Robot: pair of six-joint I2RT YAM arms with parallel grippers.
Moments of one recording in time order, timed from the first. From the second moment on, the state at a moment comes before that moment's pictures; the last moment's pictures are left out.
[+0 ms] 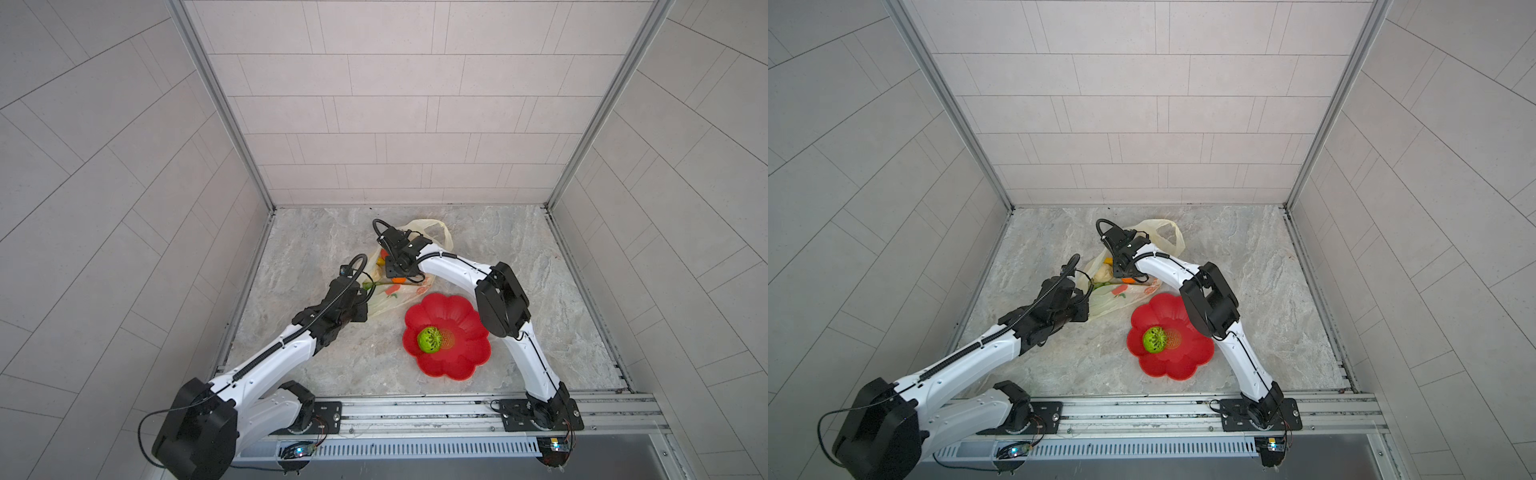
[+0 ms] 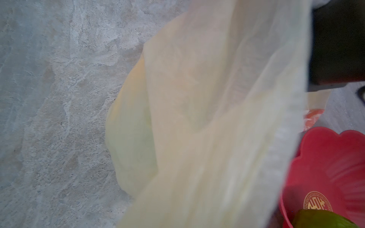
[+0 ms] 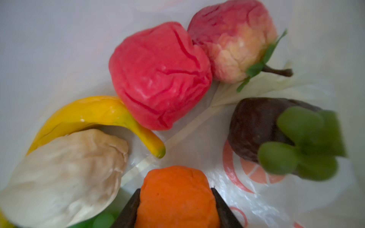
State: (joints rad) left arm -0.53 1.08 0.57 -0.30 -0.15 -0.44; right arm 0.72 2.25 1.92 -0.78 0.18 0.64
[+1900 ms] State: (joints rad) left arm -0.53 1.10 0.57 -0.30 -0.15 -0.44; right arm 0.64 0.92 0.59 -0.52 -0.11 0.63
